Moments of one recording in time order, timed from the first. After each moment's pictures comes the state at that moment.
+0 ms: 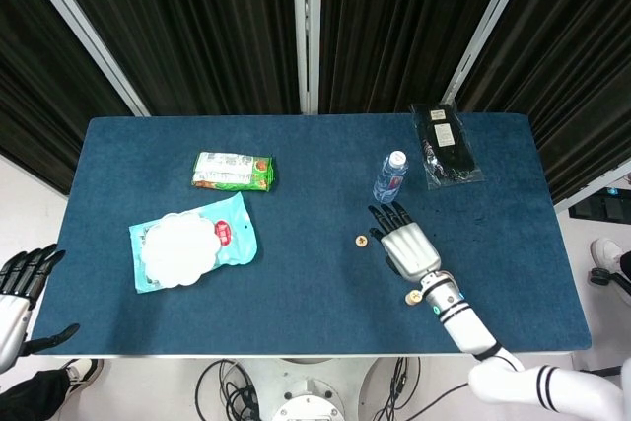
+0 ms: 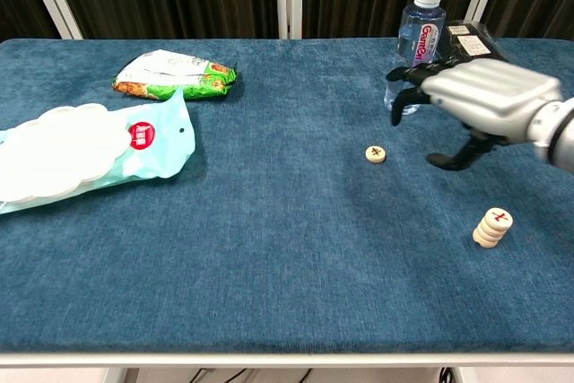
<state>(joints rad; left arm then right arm) -0.02 -0.95 0.06 -1.68 1.70 1.60 -0.17 0.60 -1.55 0.15 -1.53 -1.22 0.97 -0.62</state>
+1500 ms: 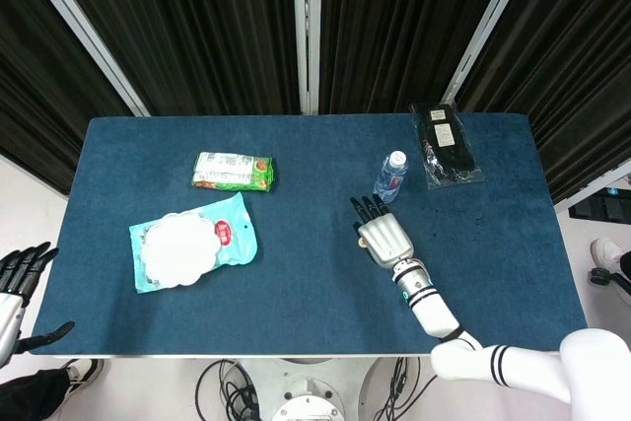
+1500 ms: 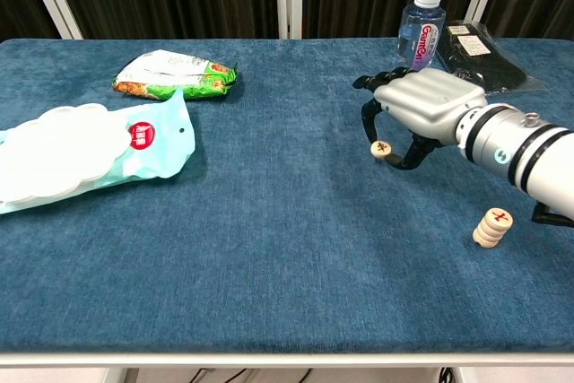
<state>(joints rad) -0.02 -0.95 0.05 -1.66 1.68 1.59 -0.21 0.73 -1.70 0.15 -1.38 -1.09 1.00 -0.68</state>
